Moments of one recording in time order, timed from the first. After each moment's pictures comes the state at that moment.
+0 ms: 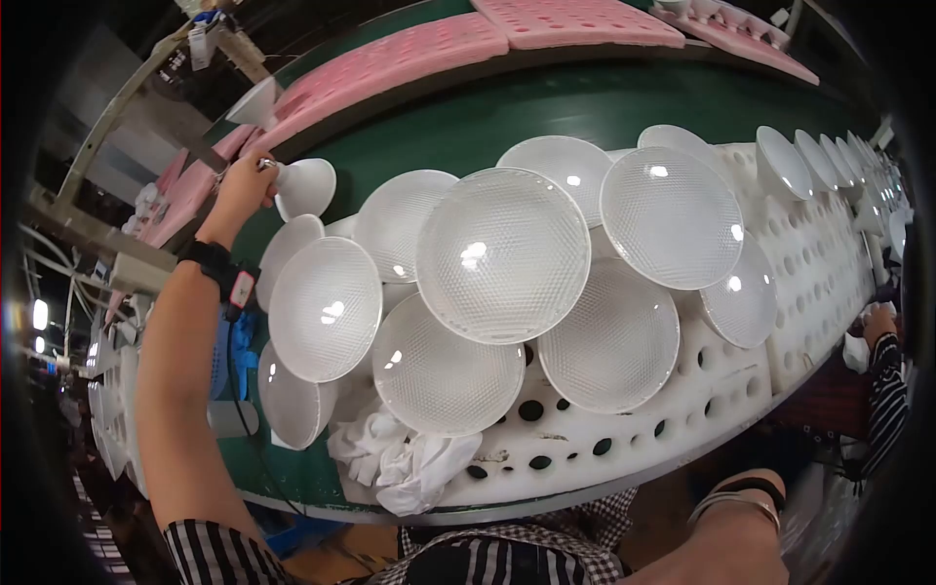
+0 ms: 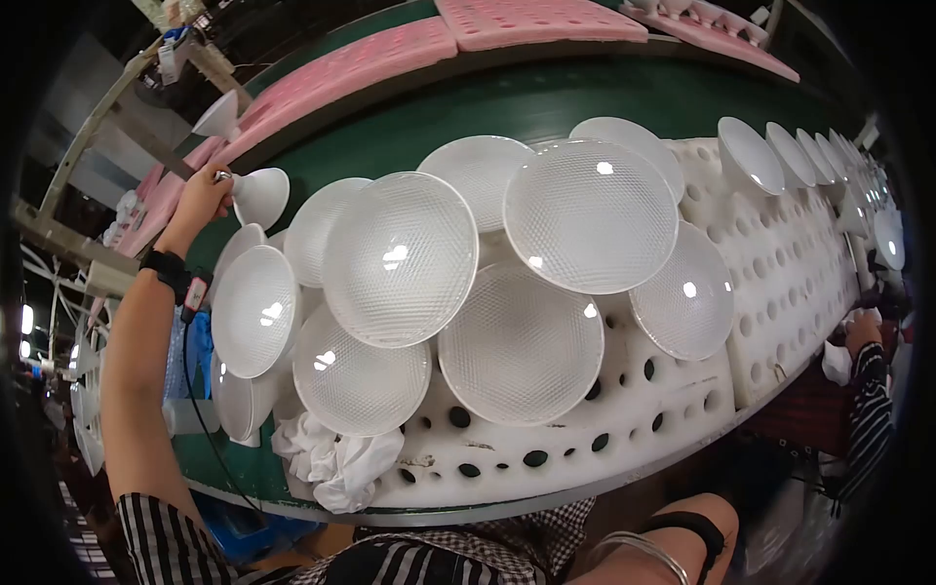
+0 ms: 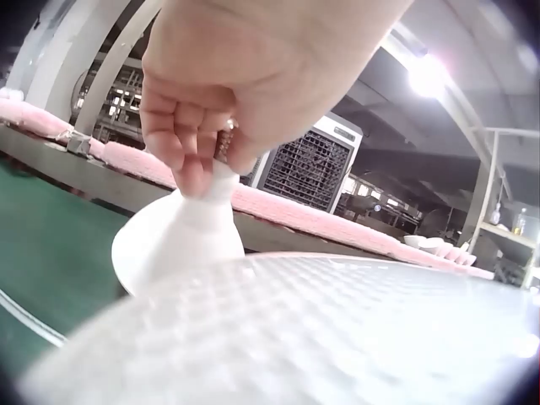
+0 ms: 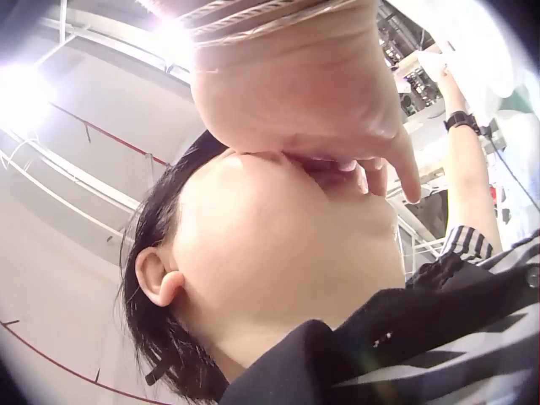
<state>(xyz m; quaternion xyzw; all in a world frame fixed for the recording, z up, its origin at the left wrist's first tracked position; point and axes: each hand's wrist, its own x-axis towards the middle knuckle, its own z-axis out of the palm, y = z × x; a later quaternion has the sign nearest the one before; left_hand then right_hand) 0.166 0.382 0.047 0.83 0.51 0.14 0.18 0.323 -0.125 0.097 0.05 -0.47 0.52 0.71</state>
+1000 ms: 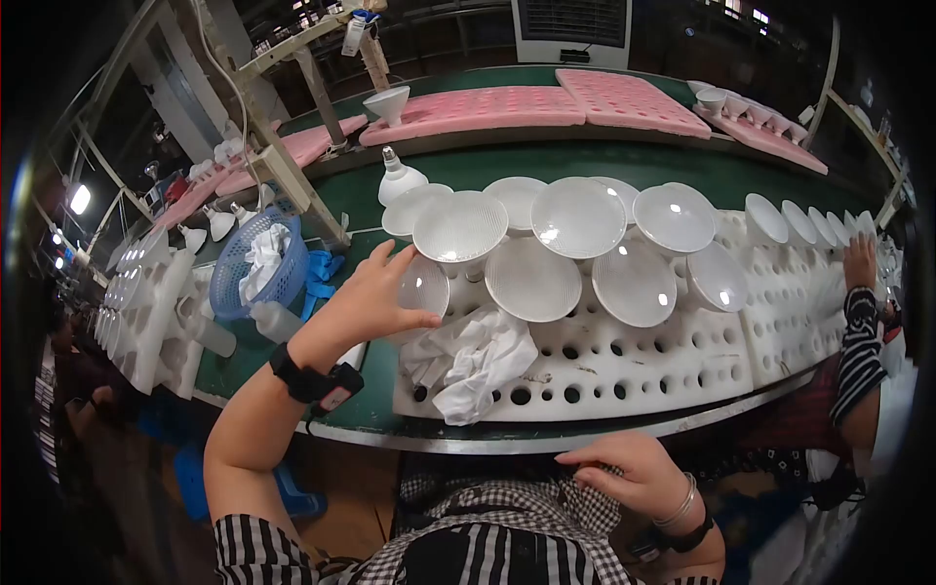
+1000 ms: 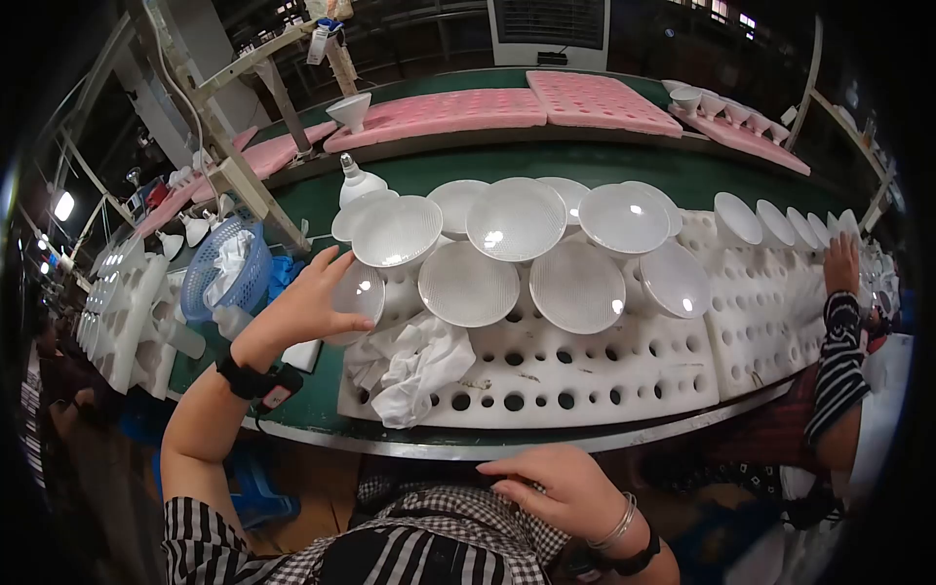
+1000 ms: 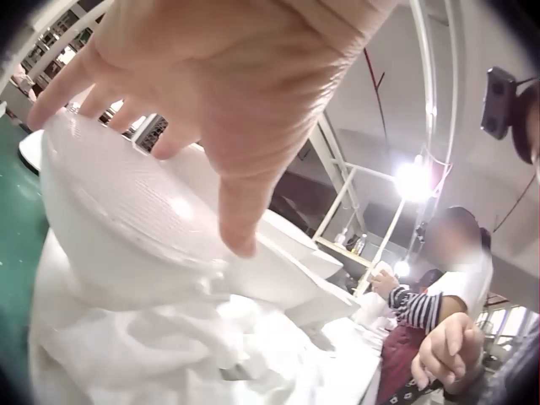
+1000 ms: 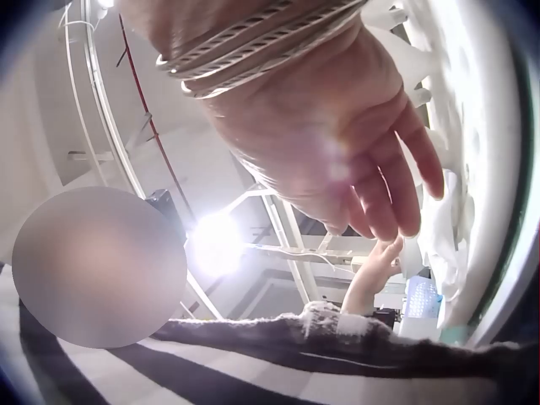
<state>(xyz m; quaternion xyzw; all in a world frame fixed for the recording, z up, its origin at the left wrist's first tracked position) 0.067 0.098 0.068 0.92 0.37 0.04 0.14 0.310 -0.215 0.051 -0.55 -0.65 0.37 0.36</state>
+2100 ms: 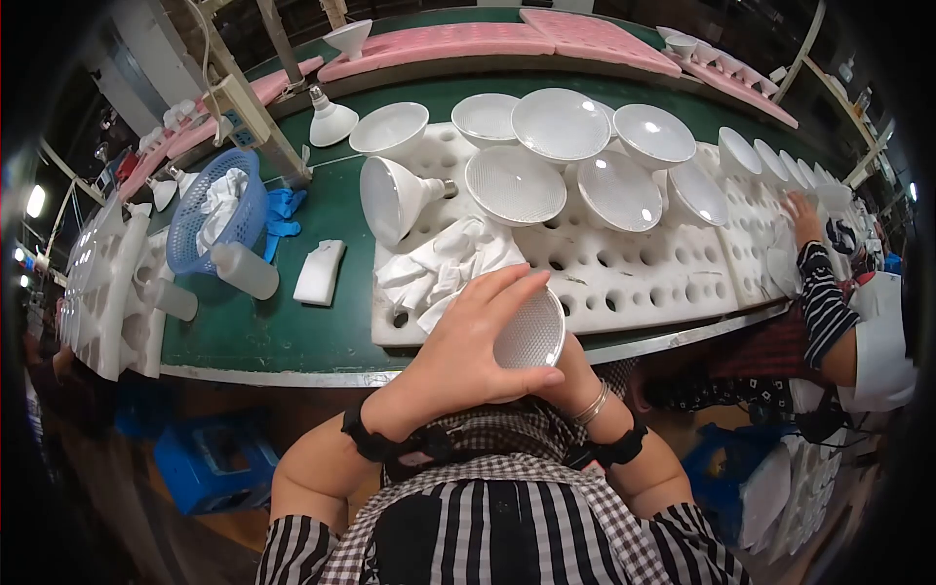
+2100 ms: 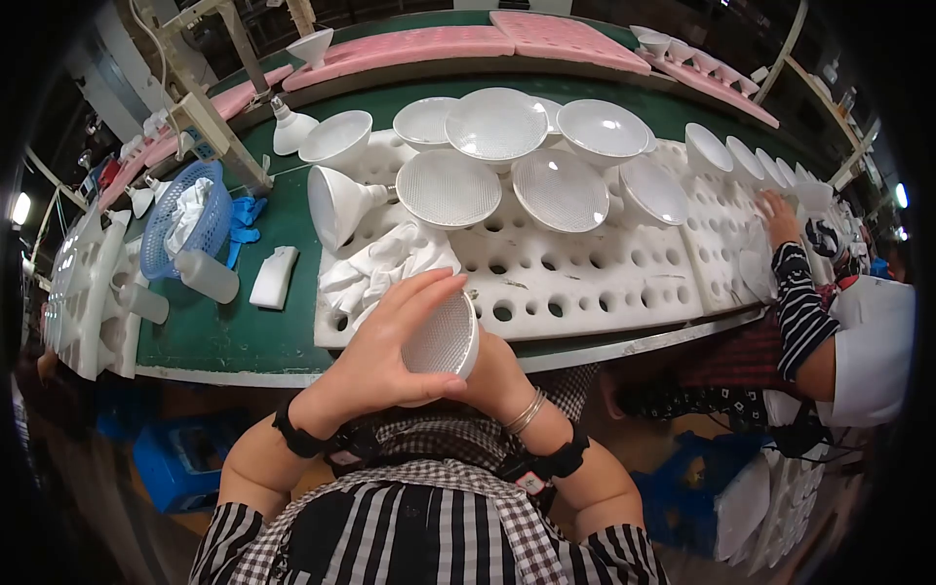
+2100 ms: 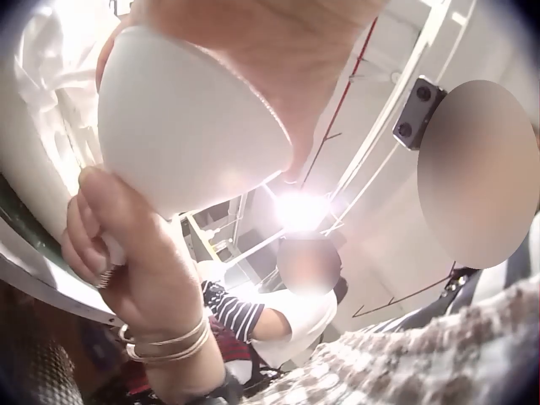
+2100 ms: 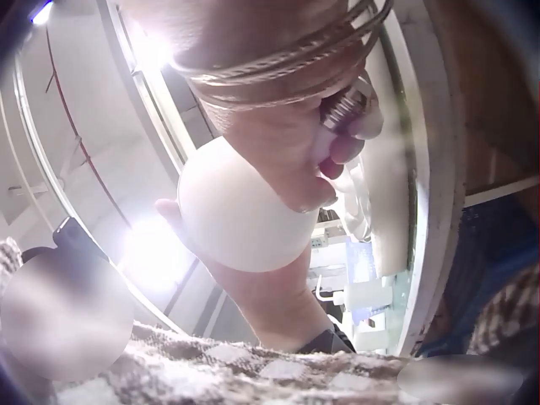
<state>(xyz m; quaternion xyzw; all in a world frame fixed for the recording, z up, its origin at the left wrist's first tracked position) 0.098 -0.058 0.031 0.88 0.15 0.22 0.38 0.247 -0.156 -0.052 -0.60 -0.59 0.31 0.45</state>
